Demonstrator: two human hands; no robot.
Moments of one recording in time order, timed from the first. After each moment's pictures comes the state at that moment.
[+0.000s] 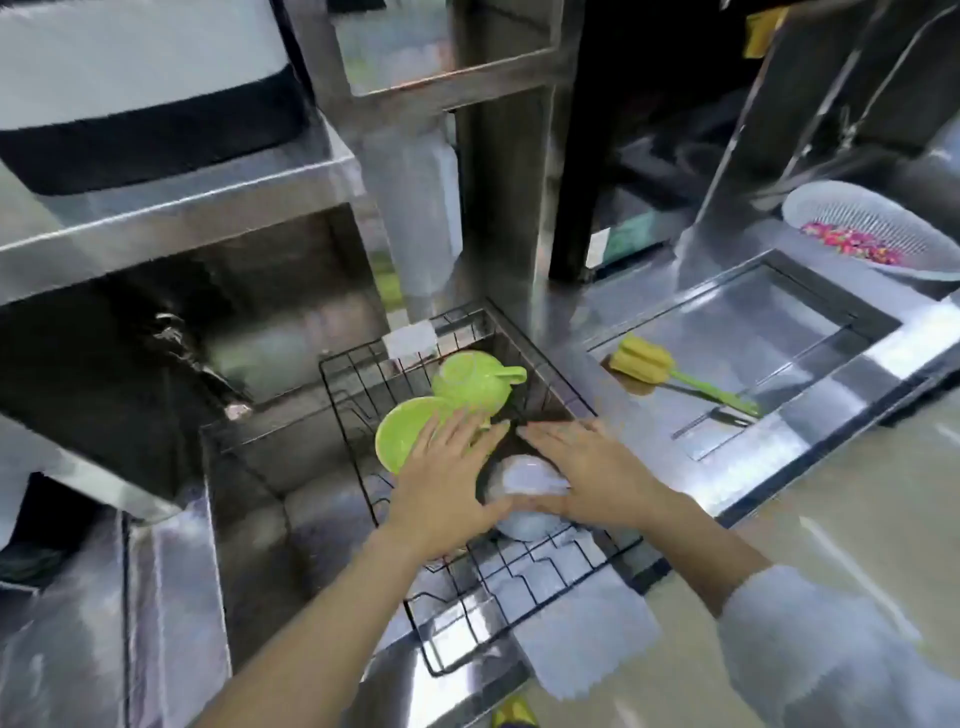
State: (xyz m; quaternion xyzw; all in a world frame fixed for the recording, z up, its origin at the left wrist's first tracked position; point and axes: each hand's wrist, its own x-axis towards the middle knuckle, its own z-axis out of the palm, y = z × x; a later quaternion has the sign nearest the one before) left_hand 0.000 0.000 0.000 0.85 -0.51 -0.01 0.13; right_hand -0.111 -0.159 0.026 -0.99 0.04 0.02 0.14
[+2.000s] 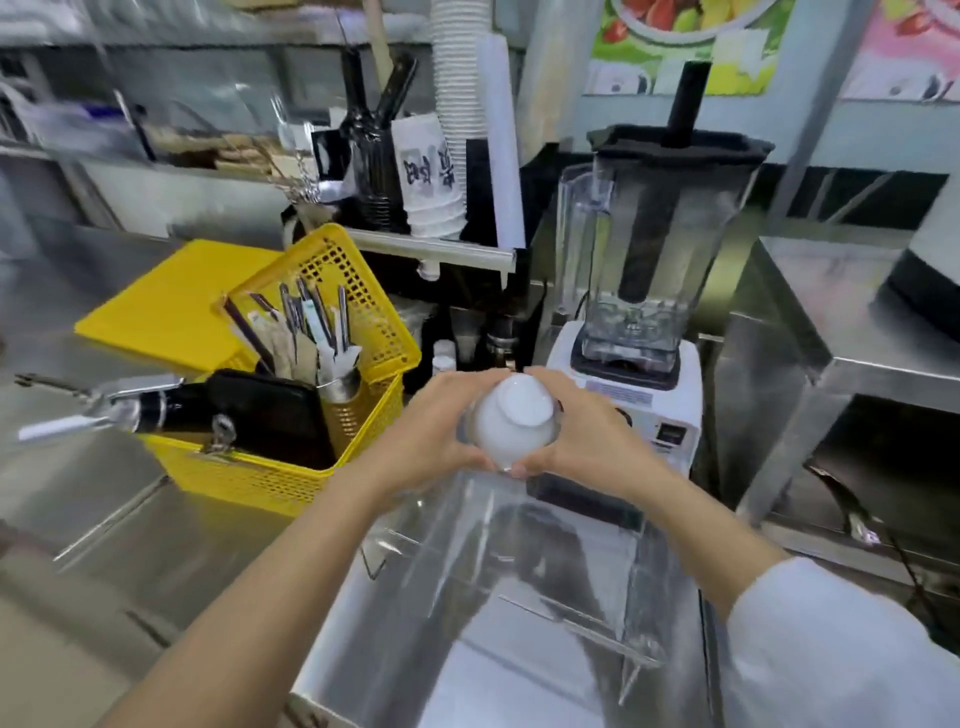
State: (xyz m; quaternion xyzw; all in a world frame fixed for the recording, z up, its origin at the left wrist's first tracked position) left_hand 0.061 0.547 0.171 0.92 -0.20 0.11 0.32; right_hand 0.077 0.361 0.190 -0.90 -0.24 0.04 0.37
